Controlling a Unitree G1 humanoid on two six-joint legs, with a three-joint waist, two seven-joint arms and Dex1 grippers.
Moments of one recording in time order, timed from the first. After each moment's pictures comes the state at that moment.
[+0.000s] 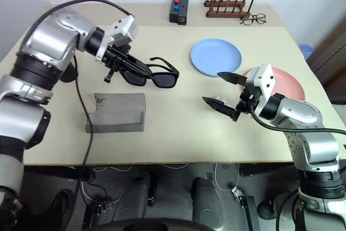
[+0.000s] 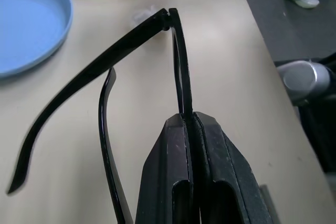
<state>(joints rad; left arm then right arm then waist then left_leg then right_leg) -1.30 0.75 -0.57 0.49 -0.40 0.45 -1.61 -0.25 -0.71 -0.18 -0.28 0.58 0.38 0.93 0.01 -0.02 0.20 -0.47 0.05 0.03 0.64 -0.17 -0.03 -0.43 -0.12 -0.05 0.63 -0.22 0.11</state>
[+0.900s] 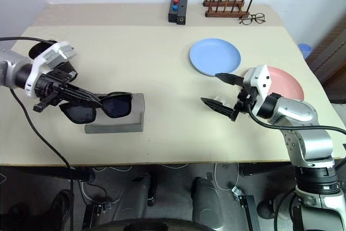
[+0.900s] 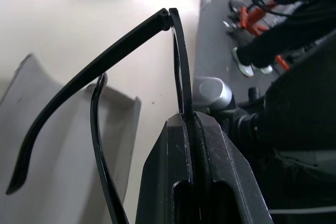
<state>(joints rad) -0.97 1.26 -0.54 0.18 -0.80 0.82 -1.61 -0.27 -0.71 -0.16 -0.23 0.56 0.36 0.96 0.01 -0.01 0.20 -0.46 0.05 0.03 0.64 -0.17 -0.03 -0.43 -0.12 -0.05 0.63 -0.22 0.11</state>
